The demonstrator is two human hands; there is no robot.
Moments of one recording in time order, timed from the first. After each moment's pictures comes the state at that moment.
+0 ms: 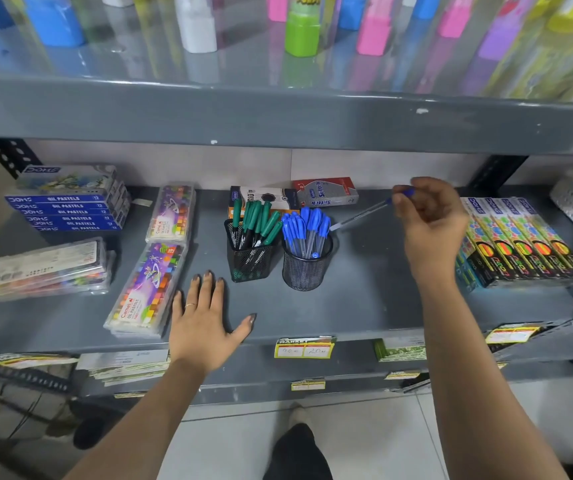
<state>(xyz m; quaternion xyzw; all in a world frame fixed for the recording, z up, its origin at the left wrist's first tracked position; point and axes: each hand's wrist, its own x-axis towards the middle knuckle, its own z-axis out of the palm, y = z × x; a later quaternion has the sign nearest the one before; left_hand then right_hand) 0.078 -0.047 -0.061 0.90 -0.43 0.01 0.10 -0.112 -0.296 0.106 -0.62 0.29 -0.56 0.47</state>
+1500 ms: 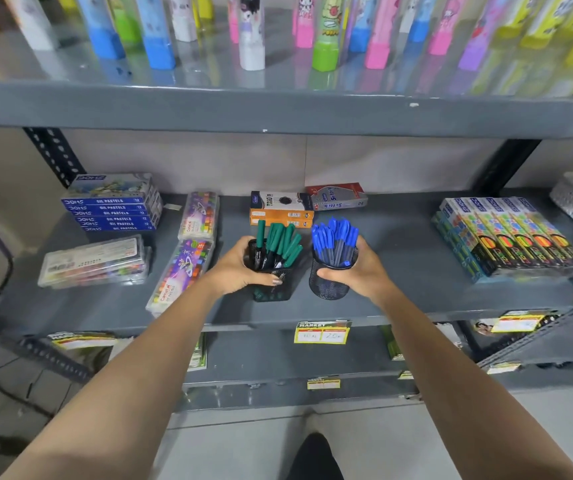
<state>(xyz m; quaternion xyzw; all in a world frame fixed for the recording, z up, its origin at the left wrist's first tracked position) 0.120 -0.077 0.020 0.73 -0.35 -0.38 0.45 -0.087 -0.245 0.025 -0.78 0.37 -0.19 0.46</state>
